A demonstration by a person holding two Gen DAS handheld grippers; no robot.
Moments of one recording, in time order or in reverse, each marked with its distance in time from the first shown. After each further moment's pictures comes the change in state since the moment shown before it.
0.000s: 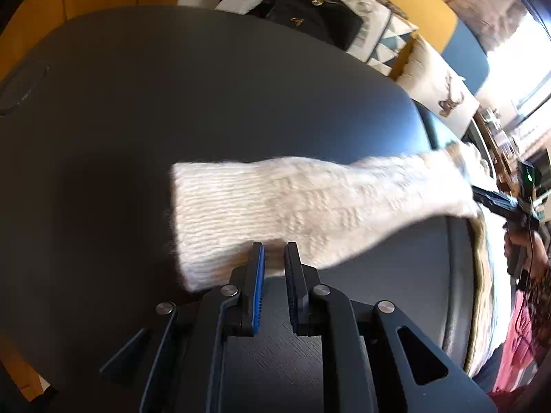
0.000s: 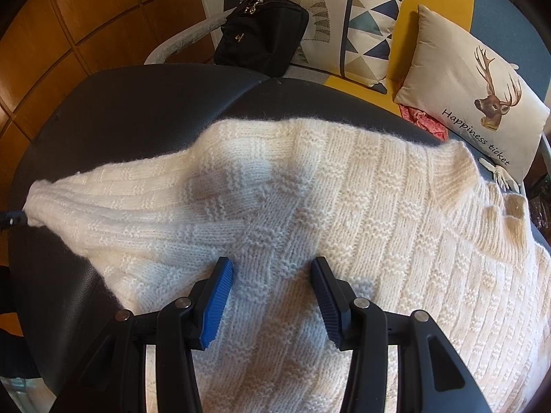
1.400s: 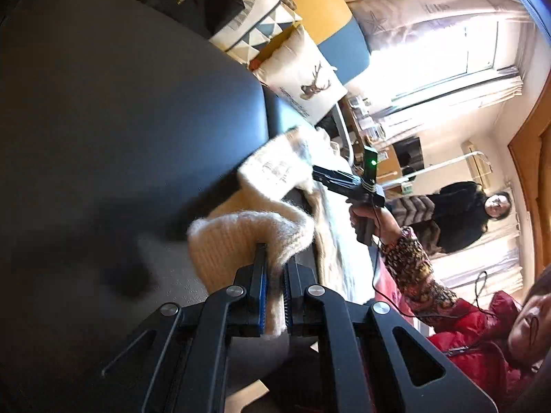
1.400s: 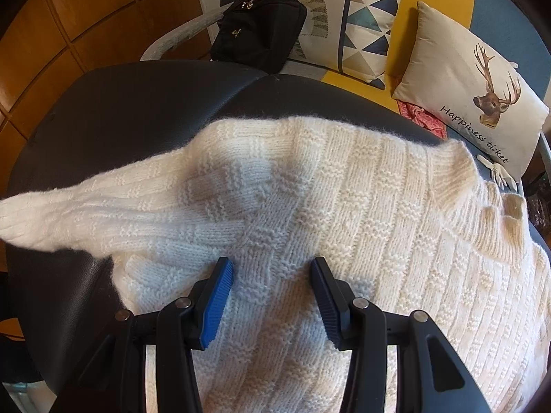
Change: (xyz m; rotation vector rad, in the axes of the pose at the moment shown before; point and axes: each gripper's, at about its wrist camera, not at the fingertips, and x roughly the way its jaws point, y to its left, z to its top) left arm -0.047 -0.017 0.026 0.040 0.167 -0.719; right arm 0.001 0.000 0.005 0.001 0.033 -0.011
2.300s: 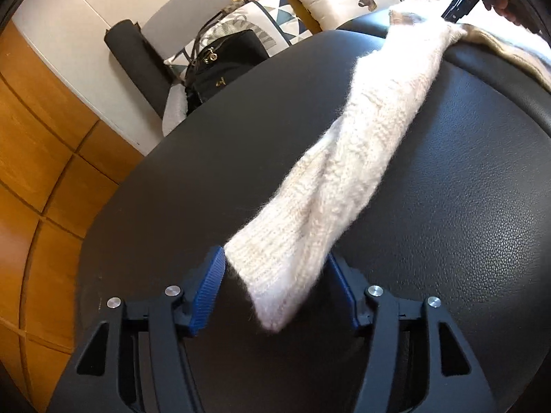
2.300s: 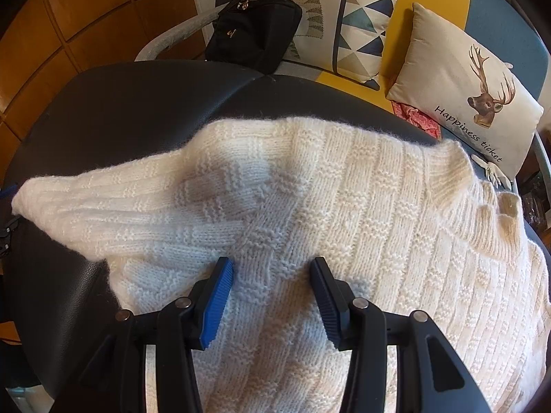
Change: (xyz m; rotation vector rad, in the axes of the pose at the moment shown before) left arm 0.068 0.024 -0.027 0.860 -0.043 1.097; right arm 0.001 0.002 -0.002 0.007 -0.005 -0.034
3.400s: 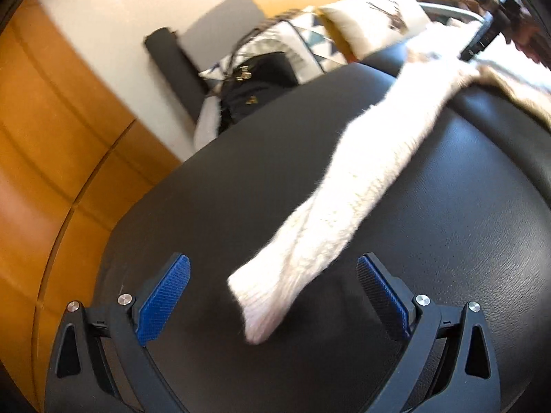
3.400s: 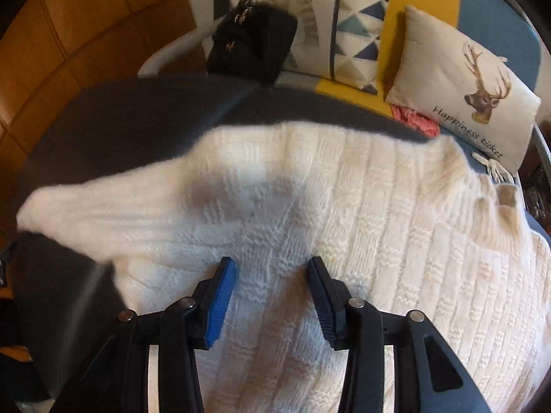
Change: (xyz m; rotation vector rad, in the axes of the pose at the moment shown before) left arm -0.033 -0.038 0.029 -0.060 -0.041 0.136; right arm -0.008 -0.002 -0.010 -0.018 -0.046 0.013
